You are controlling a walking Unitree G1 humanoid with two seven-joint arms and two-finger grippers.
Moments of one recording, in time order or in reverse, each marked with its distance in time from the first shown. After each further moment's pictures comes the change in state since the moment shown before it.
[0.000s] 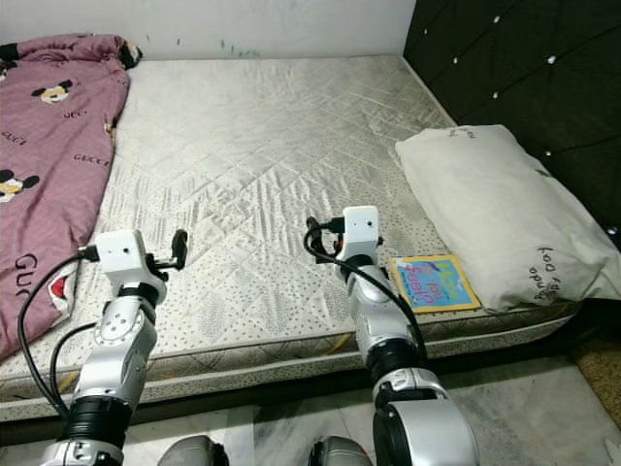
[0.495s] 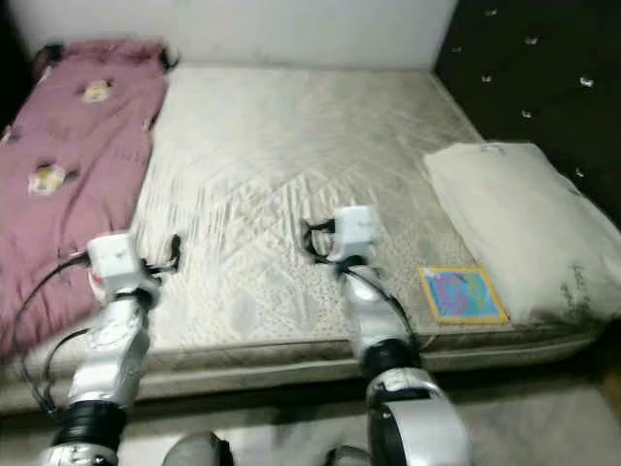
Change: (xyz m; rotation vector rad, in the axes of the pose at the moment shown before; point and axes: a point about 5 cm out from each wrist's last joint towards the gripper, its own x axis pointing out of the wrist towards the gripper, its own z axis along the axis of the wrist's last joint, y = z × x) left arm -0.001 0.011 -0.001 -0.004 0.004 0.026; right arm 0.004 0.015 0.002 0.005 -0.003 0.040
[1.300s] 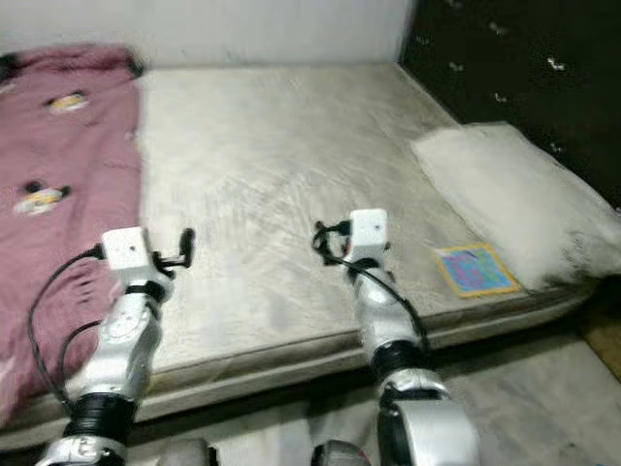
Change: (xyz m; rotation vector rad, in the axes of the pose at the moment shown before) left arm 0.003 -0.007 0.002 -0.008 -0.002 -0.014; right arm -0.001 -0.007 -0.001 0.010 0.012 -0.022
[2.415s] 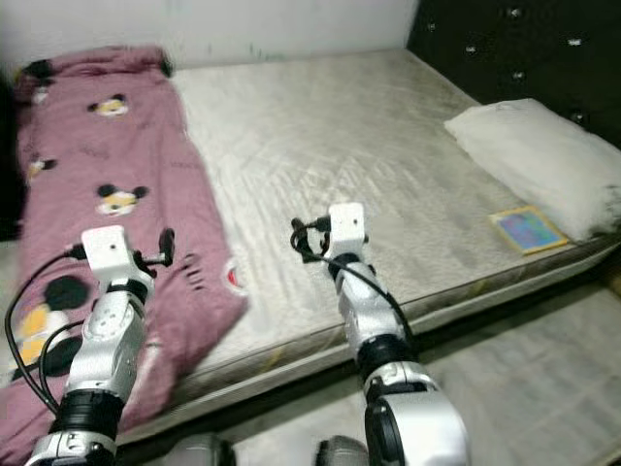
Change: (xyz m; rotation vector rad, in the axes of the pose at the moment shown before) left arm 0.003 0.007 0.001 0.004 0.009 0.036; right arm 0.005 0.008 0.006 -0.015 -0.008 0.044
